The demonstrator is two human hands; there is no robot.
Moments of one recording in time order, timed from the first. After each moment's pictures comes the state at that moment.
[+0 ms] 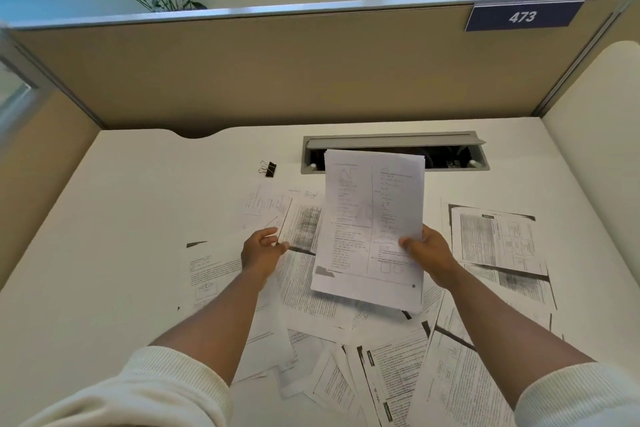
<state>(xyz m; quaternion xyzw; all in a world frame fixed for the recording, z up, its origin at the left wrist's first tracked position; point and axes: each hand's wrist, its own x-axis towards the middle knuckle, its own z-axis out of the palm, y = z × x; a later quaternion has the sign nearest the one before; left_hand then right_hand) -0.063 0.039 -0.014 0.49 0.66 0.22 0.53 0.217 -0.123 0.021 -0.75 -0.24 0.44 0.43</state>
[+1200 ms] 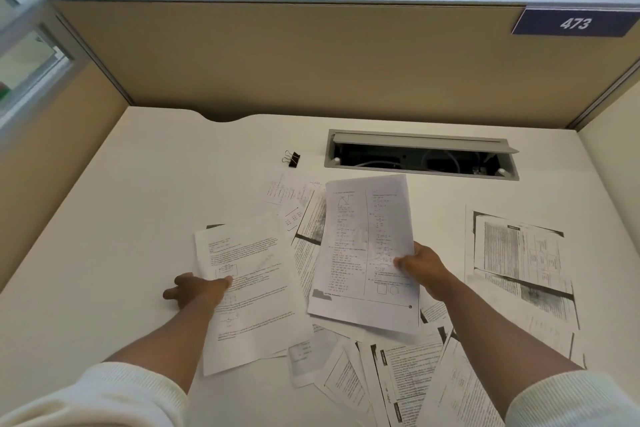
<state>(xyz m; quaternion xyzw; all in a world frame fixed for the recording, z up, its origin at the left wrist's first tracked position) -0.204 0.029 -0.029 0.34 0.88 0.07 0.33 0.174 -0.106 0.012 -0.76 -0.23 0.52 0.31</state>
